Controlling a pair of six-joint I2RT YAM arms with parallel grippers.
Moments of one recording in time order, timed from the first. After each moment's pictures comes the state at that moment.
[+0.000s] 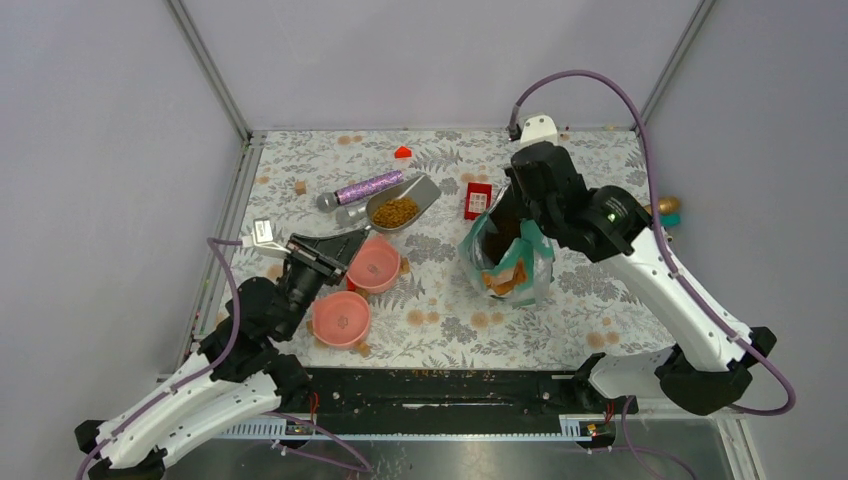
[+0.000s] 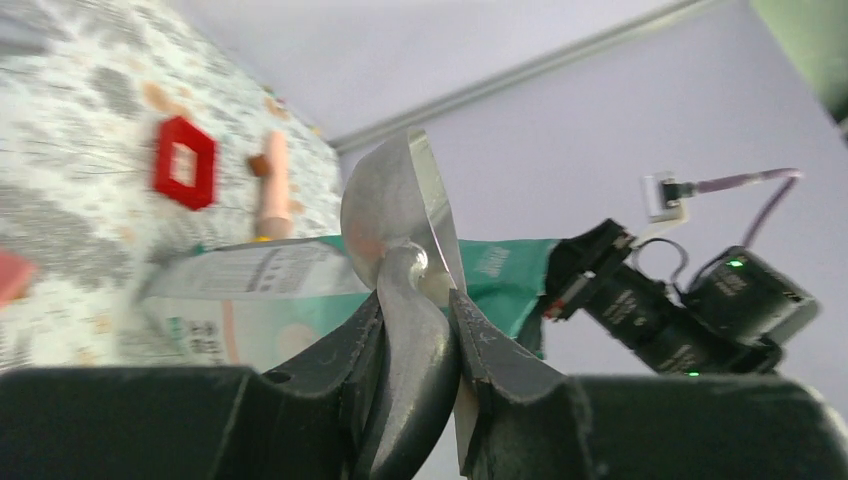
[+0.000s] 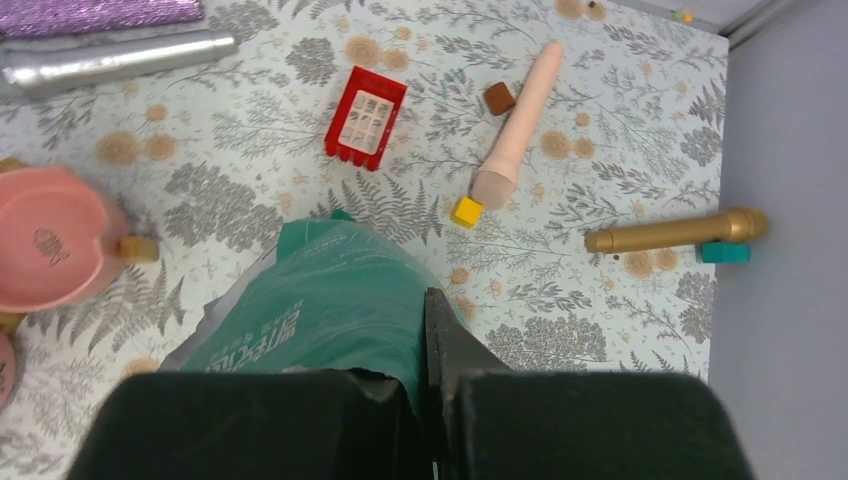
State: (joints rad) left arm -0.90 0.46 0.62 -0.01 -0.42 -1.16; right arm 0.81 1.27 1.64 -1.01 0.61 0.19
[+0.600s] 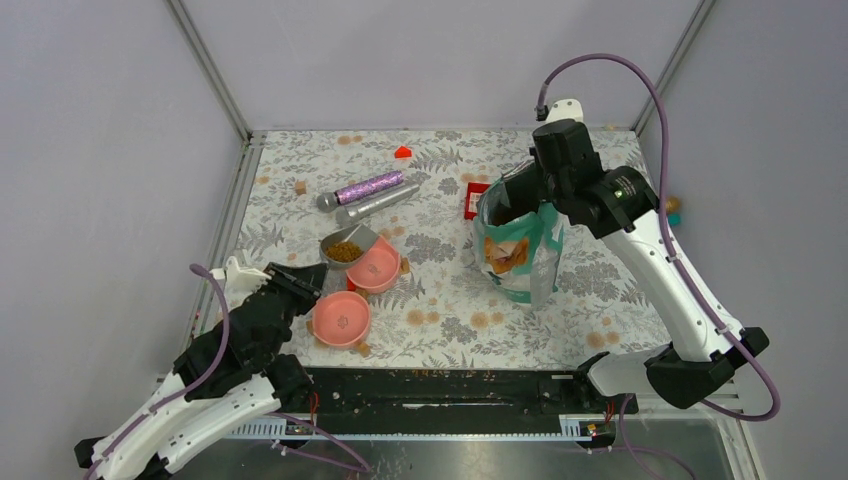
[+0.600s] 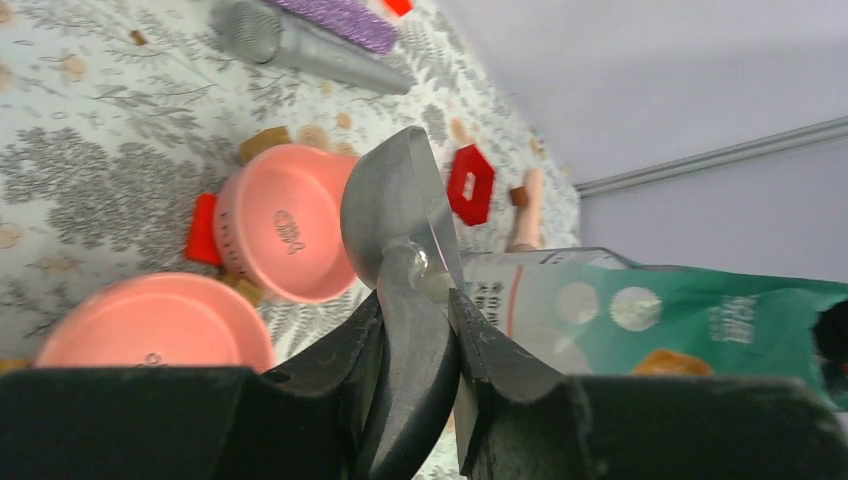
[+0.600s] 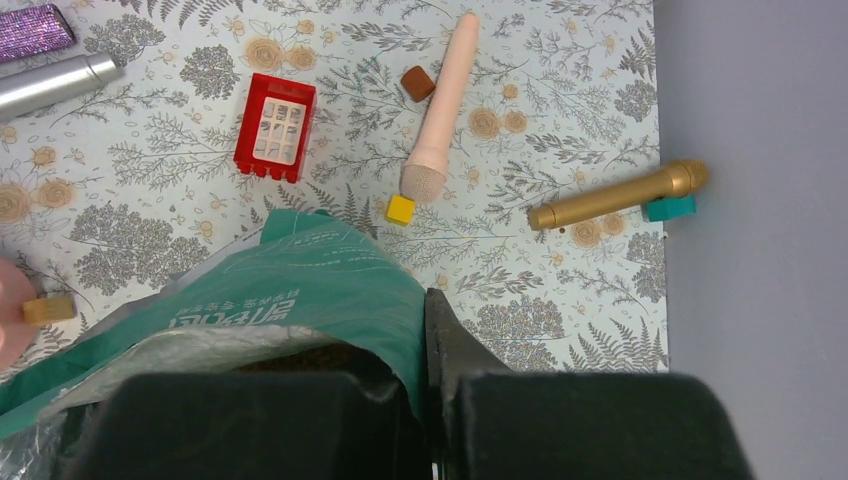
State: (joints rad) left arm -0.90 0.27 0.66 -0.71 -0.73 -1.19; right arm 0.58 1.34 1.70 -1.03 0.58 0.18
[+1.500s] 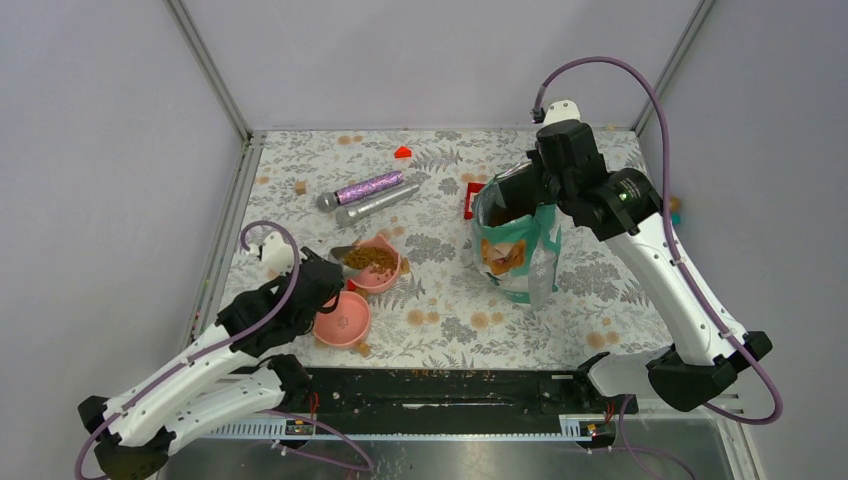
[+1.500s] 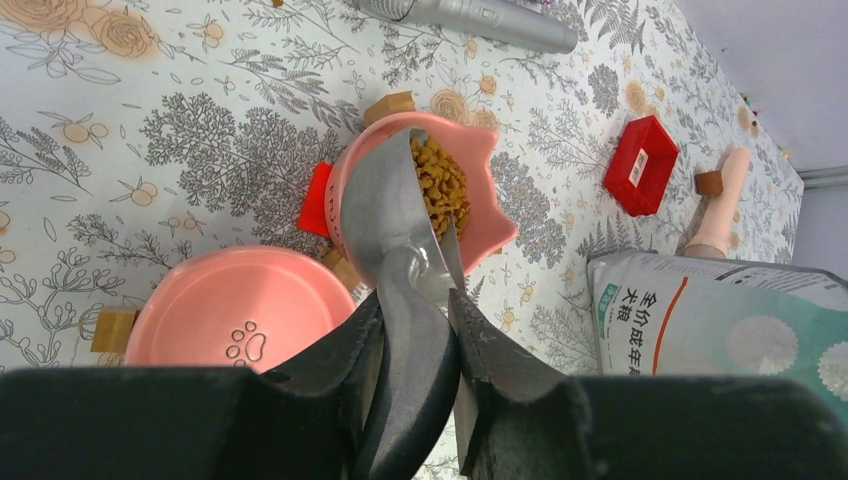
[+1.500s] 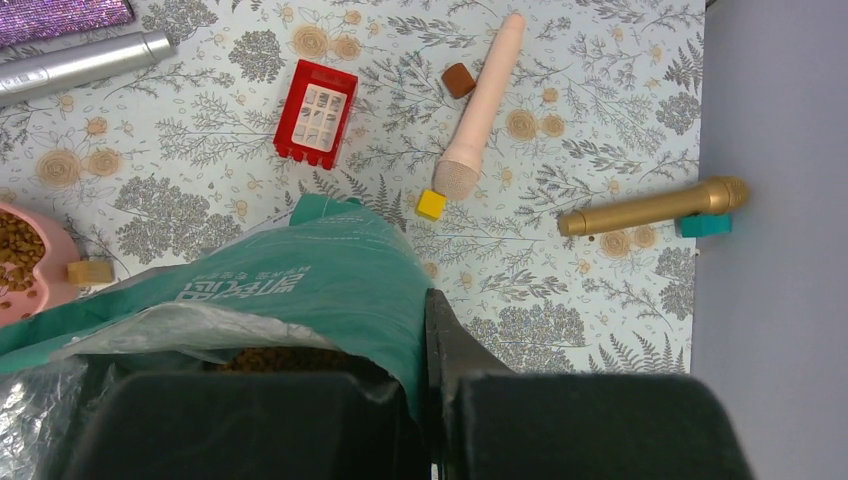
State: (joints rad) left arm -0.87 0.68 0.77 -0.90 -0.75 -1.28; right arm 0.58 1.33 1.70 -1.03 0.49 0.15
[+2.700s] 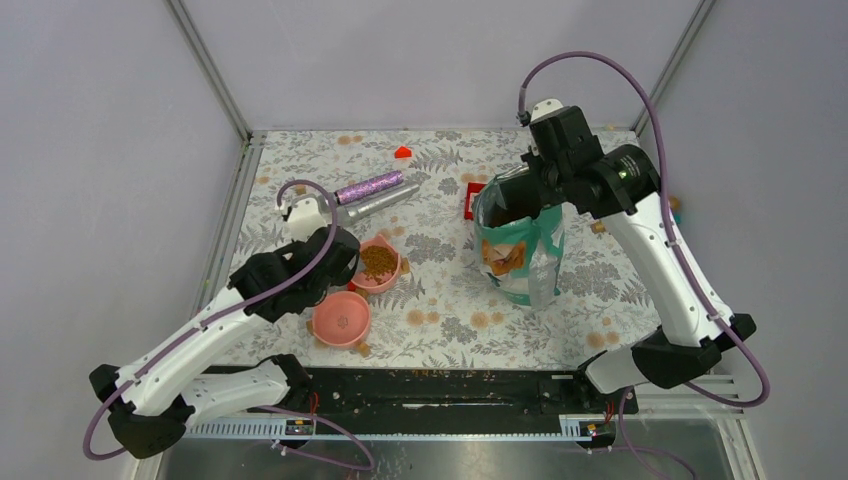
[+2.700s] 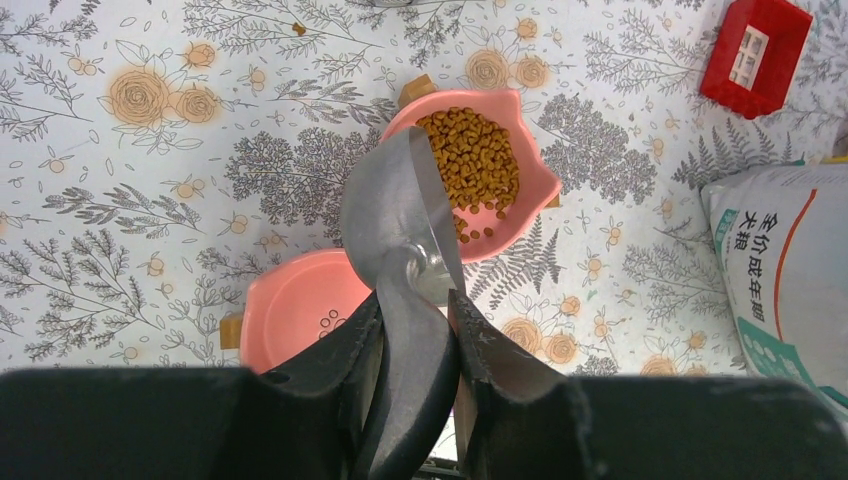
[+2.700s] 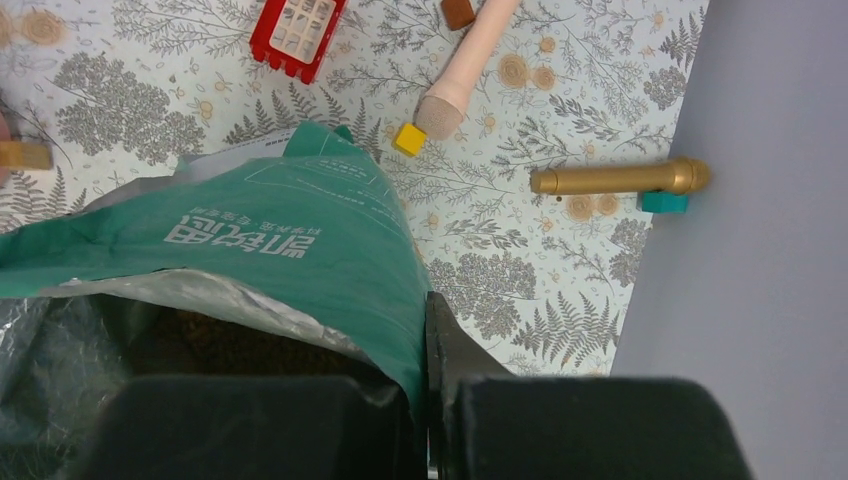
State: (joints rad) left arm -0.85 0.95 1.11 -1.09 -0.68 -0.99; right arm 0.58 1.44 1.91 -1.30 0.43 0.05
